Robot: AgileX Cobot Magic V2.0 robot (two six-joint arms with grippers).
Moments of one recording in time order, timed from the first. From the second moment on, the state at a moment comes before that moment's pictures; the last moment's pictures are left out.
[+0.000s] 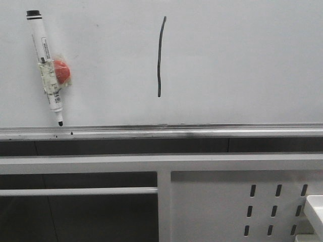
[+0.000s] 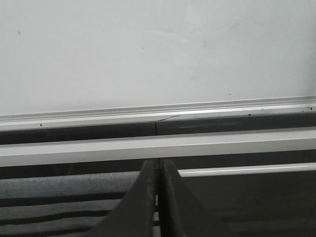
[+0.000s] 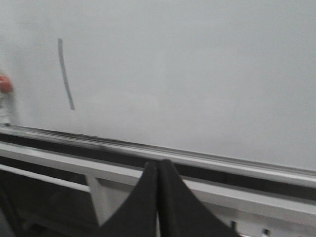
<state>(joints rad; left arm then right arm) -0.03 -0.01 0.00 -0.02 0.35 0.06 0.30 -0.01 0.01 0.14 0.12 -0.06</state>
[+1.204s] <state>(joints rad) -0.03 -0.01 0.00 -0.02 0.35 0.06 -0.04 -0.01 0.01 -0.06 0.33 0.04</state>
